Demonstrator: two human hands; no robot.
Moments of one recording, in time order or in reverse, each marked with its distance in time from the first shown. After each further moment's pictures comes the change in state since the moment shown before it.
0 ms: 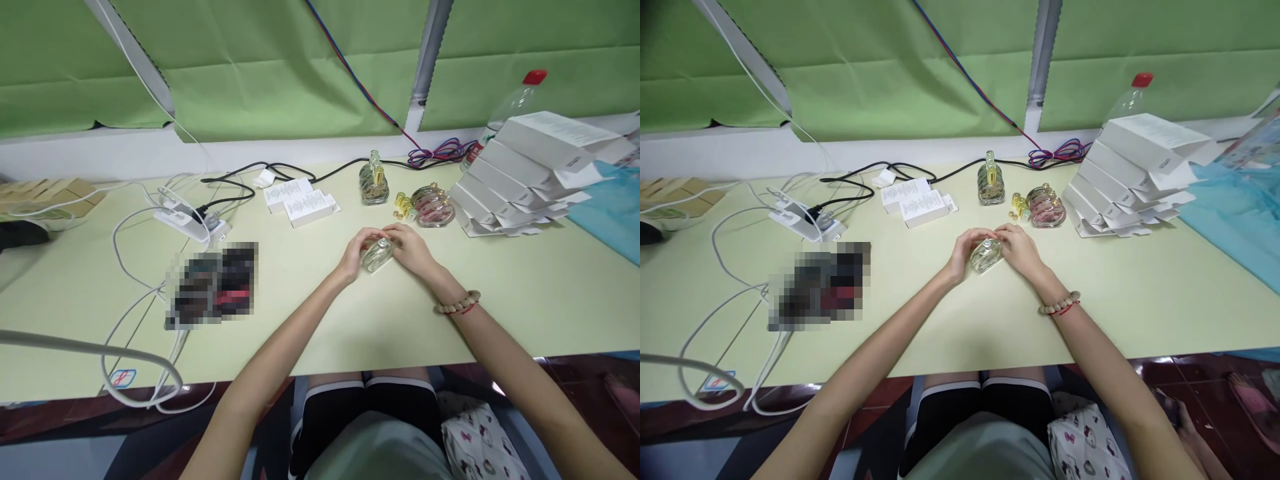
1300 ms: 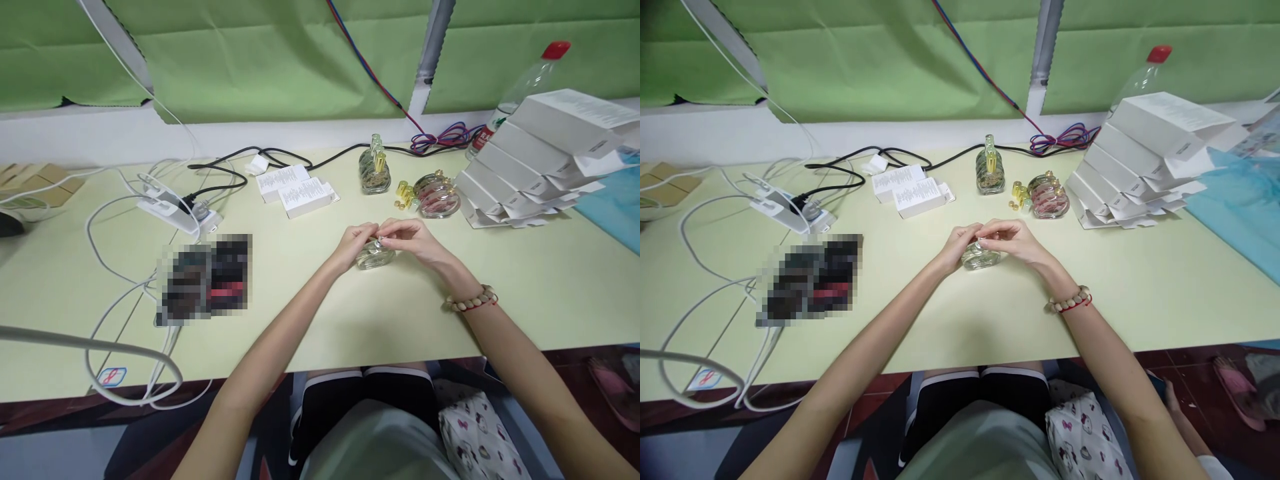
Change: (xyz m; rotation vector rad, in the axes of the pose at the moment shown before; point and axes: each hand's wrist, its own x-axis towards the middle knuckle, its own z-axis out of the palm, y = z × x) left_hand 0.007 0.003 -0.007 -0.142 -0.018 -0.164; right_hand 0.003 -0.029 -0.018 1.017 -0.161 0.153
